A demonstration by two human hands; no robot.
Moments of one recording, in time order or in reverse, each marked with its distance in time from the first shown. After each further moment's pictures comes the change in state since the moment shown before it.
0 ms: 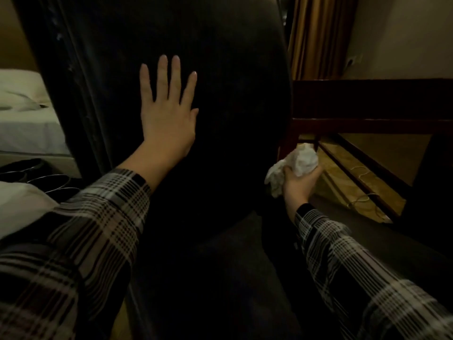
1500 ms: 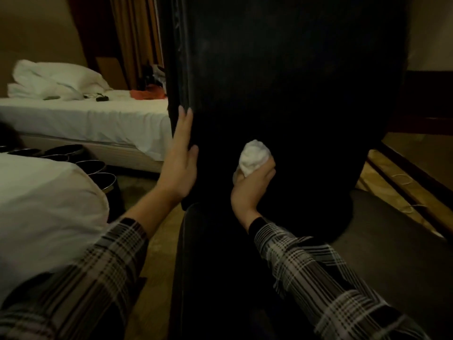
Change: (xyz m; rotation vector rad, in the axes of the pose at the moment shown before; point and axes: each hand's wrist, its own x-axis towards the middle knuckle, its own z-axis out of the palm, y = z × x) left_hand -0.093 -0.022 0.092 -1.320 0.049 -0.152; right_hand -0.122 0.023 0.141 -0.111 -0.111 -0.263
